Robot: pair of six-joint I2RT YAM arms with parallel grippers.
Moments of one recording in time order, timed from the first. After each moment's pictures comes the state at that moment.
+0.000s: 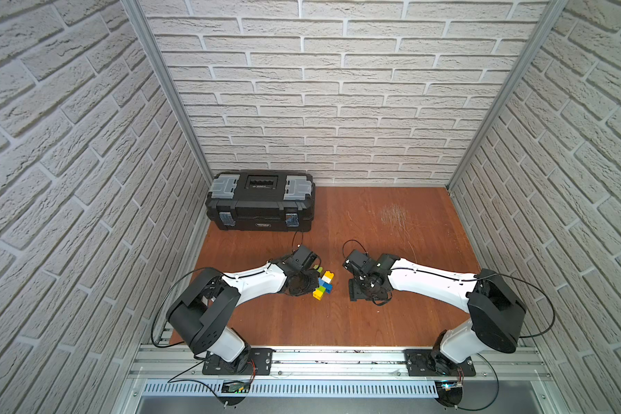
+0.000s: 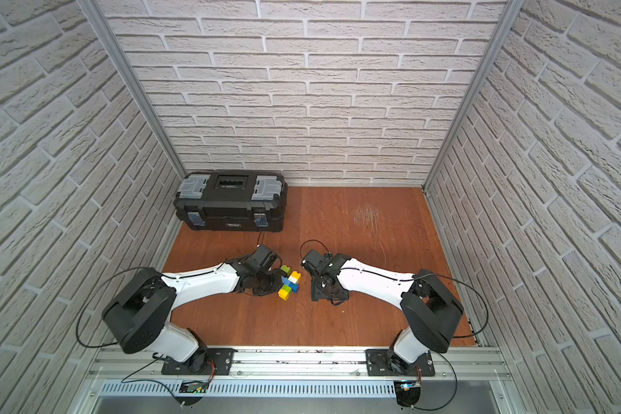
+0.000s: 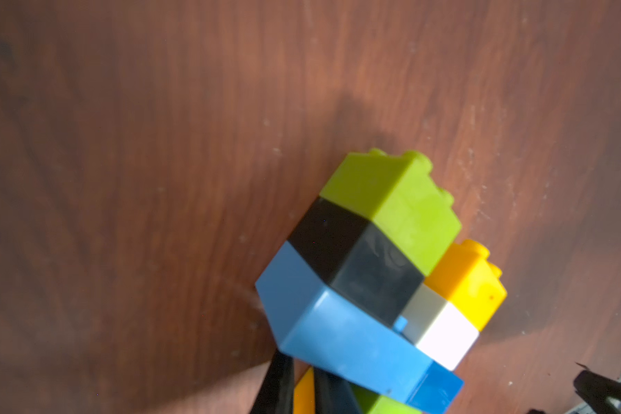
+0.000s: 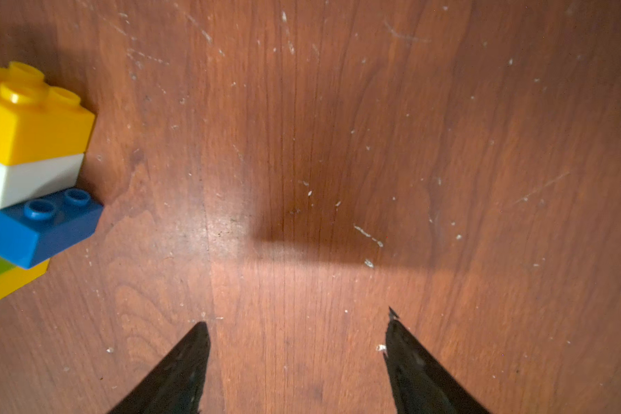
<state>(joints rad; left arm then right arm) -0.73 1.53 0.74 -0.34 0.14 -0.91 0.81 1.57 0.99 -0.88 0.11 0.84</state>
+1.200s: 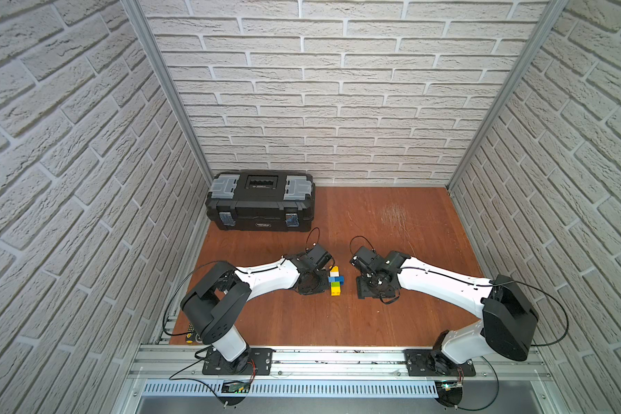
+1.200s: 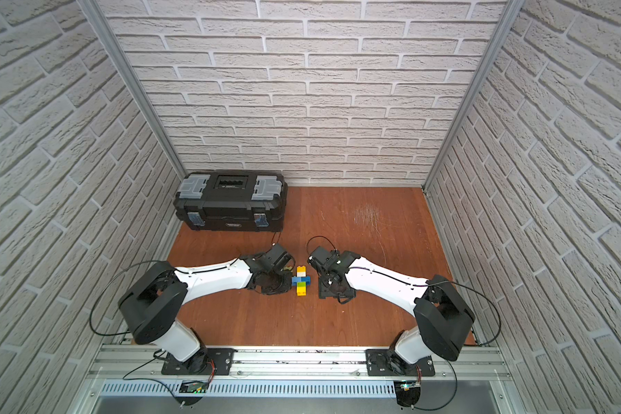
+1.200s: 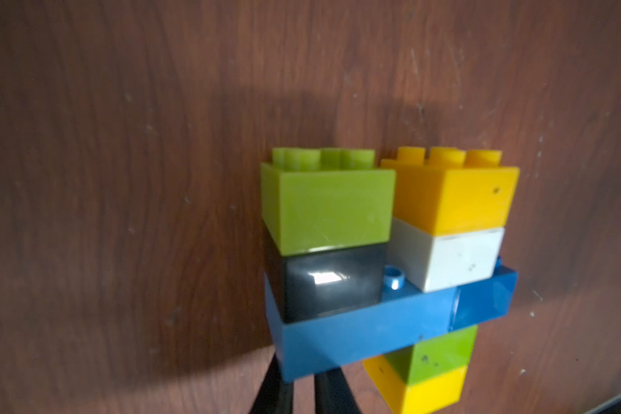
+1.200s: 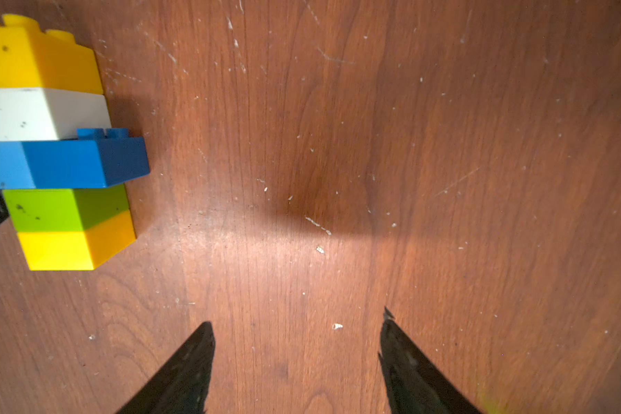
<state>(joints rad) -0.81 1.62 0.87 -0.46 0.08 -0.87 0.77 1.48 0.99 -0.96 0.14 0.81</state>
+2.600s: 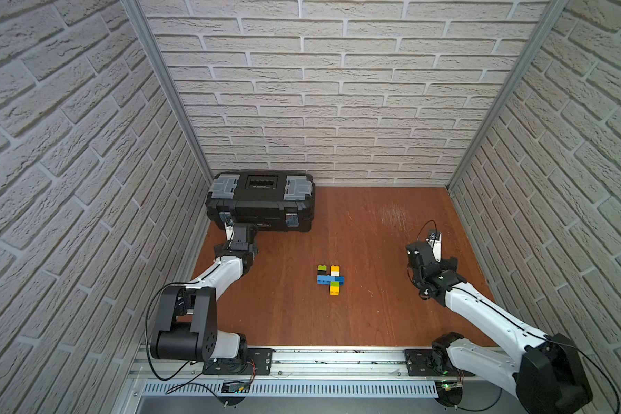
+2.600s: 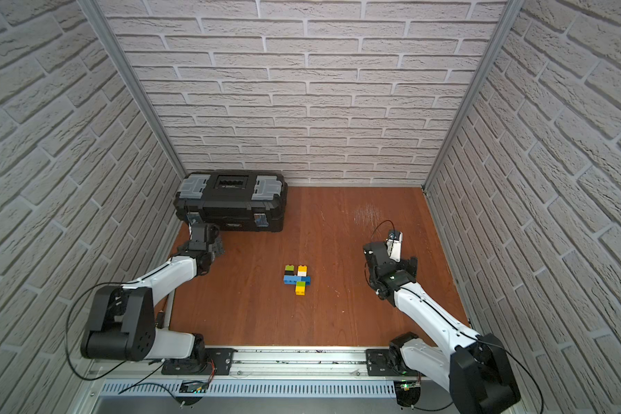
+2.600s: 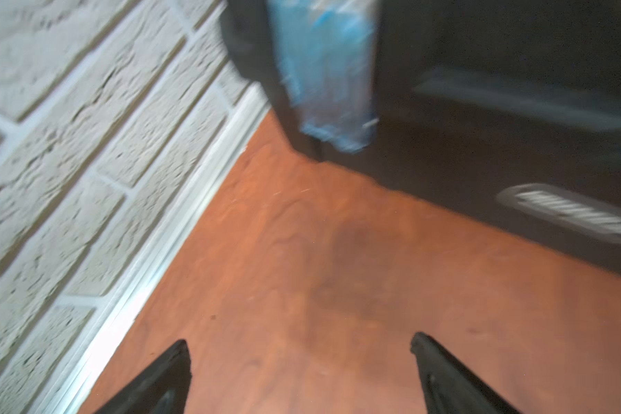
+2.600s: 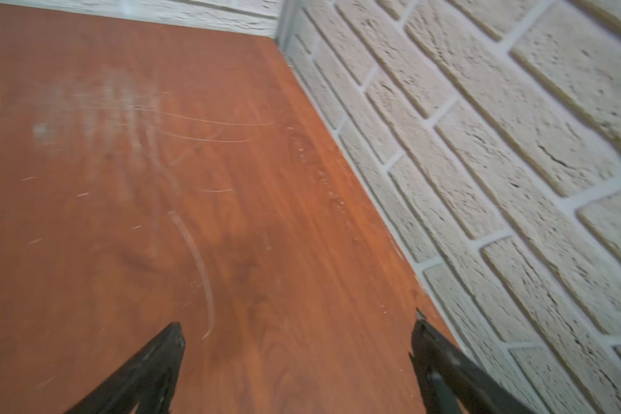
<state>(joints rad) -0.03 1.40 0.65 -0.05 -0.53 -0.23 0.22 1.12 0.53 -0.28 0.89 0.31</state>
